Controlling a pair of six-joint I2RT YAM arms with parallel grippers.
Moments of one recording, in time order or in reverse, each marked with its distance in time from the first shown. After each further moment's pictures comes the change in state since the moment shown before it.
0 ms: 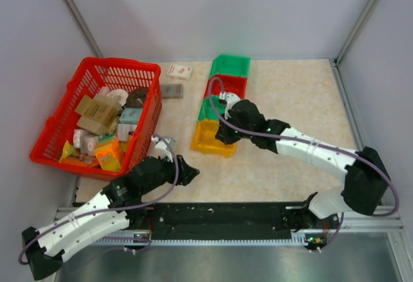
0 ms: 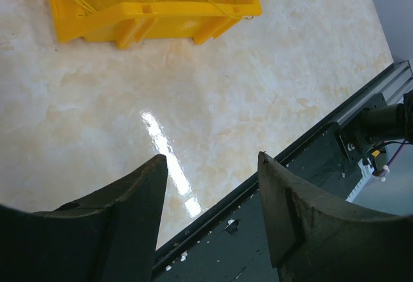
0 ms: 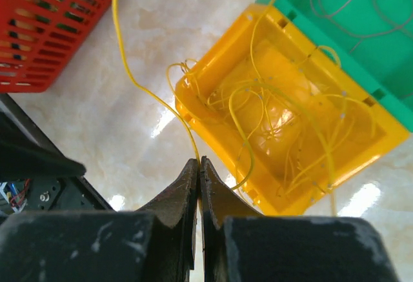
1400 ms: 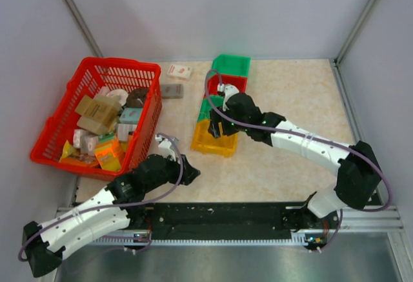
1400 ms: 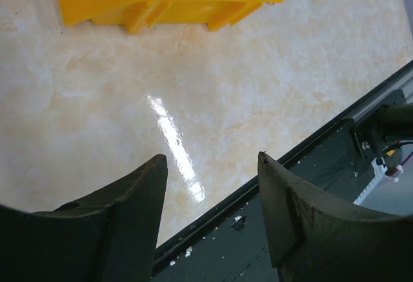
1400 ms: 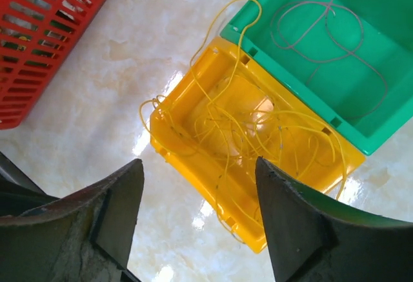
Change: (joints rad) left arm 0.000 0.050 0.010 -0.008 -0.005 -0.016; right arm -0.012 0.124 0.105 -0.033 0.084 0.005
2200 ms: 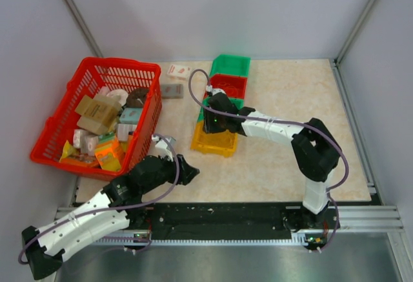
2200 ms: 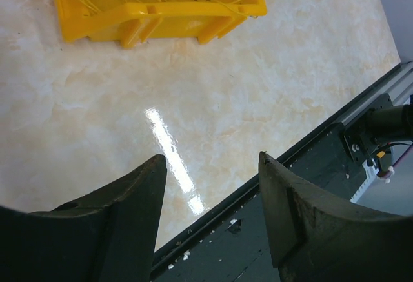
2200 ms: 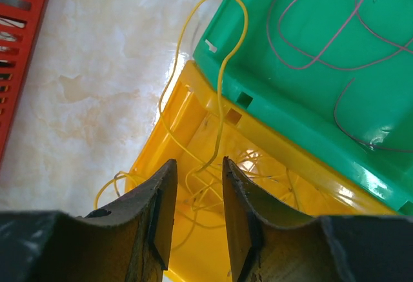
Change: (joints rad) left arm 0.002 -0.034 0.006 -0.006 -0.004 0.021; right arm -0.014 0.365 0.174 0.043 0.023 0.169
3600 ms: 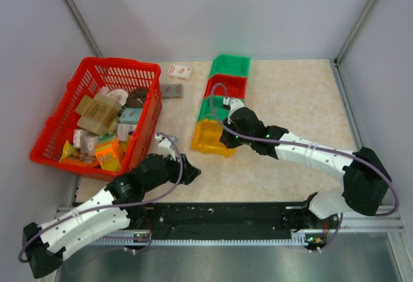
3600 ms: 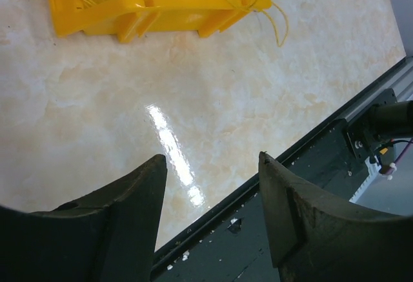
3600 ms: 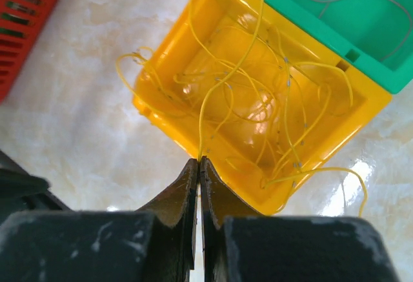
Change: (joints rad) left arm 0.008 0.035 -0.002 0.021 0.026 -0.004; right arm 0.053 -0.413 -0.362 0.039 0.026 -0.093
